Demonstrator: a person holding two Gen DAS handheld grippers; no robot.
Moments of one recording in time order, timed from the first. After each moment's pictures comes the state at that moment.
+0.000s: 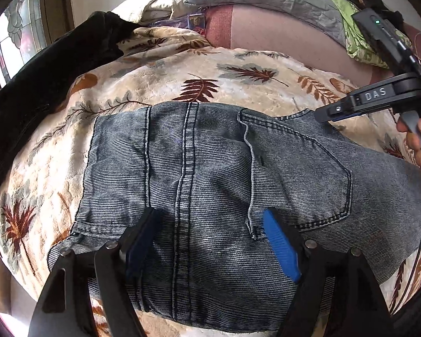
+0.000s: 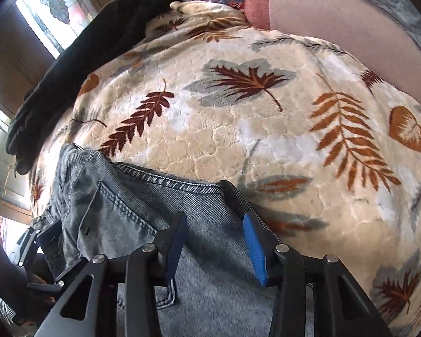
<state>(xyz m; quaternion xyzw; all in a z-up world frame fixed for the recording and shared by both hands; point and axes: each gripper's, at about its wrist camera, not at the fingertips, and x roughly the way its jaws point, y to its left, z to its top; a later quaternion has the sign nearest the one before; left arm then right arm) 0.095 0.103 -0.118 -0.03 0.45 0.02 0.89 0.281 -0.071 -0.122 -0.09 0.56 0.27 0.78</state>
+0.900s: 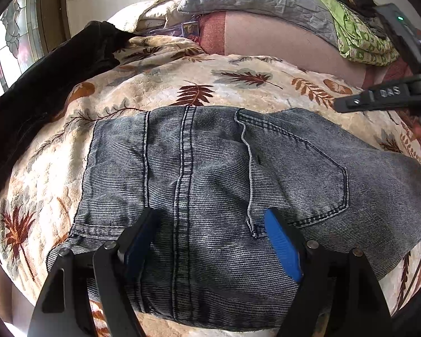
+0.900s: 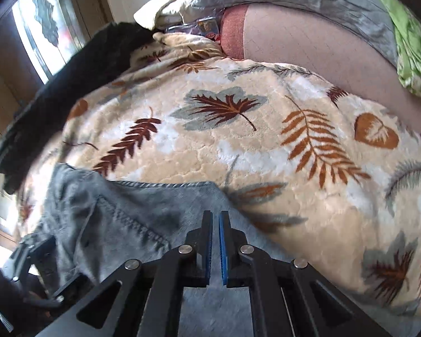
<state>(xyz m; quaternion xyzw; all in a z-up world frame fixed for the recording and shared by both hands) 0.087 0.101 -0.120 -0.01 0.43 0.01 0.90 0.238 -0.095 -0.096 -0.04 0.49 0.21 0.85</state>
